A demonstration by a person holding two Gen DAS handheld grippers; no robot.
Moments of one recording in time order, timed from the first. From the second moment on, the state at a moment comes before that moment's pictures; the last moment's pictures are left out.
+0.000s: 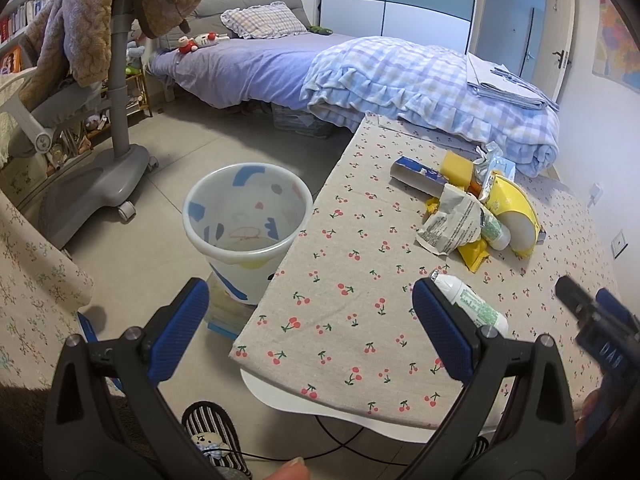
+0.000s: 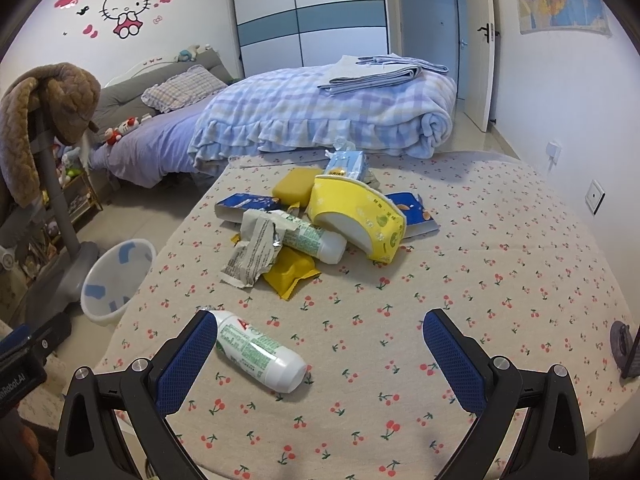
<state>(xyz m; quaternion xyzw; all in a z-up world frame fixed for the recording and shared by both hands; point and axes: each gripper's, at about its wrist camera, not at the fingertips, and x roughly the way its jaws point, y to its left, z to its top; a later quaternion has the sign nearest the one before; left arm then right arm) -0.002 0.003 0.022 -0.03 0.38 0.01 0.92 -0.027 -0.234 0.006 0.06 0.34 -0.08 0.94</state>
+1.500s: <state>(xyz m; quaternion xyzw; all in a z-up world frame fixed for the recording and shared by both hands) 0.258 -0.084 -0.058 -0.16 0.52 -0.11 0.83 0.181 -0.334 -0.025 0.03 0.49 0.11 0.86</state>
